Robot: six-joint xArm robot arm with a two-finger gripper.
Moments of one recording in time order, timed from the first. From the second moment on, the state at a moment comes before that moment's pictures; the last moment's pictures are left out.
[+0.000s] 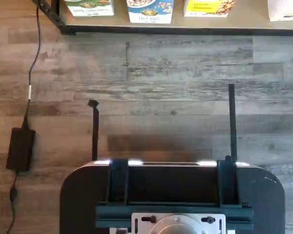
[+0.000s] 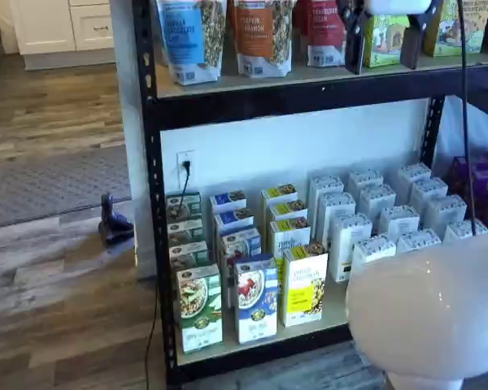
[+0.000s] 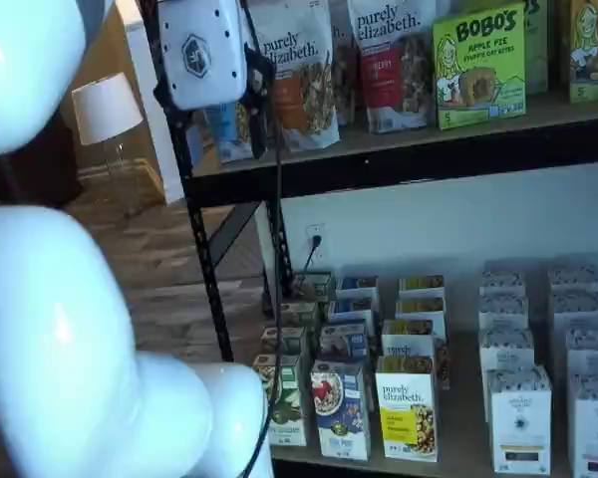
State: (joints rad) arm 0.01 -0.84 -1.15 0.04 2.00 0.03
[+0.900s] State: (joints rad) arm 0.01 -0.87 -1.03 -0.01 1.86 0.02
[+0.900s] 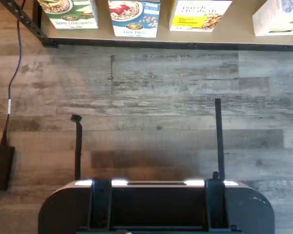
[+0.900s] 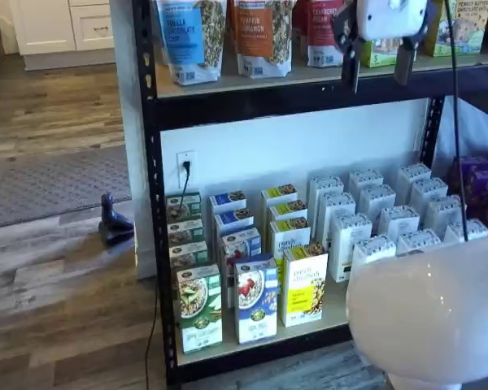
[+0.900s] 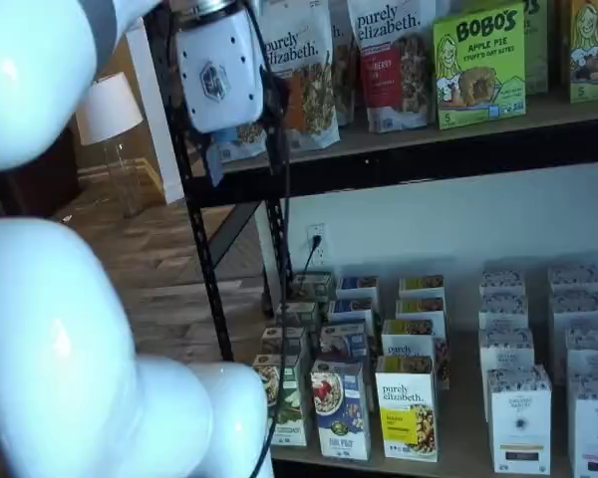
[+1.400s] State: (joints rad) arm -0.01 -0.87 -0.87 0.03 1.70 0.01
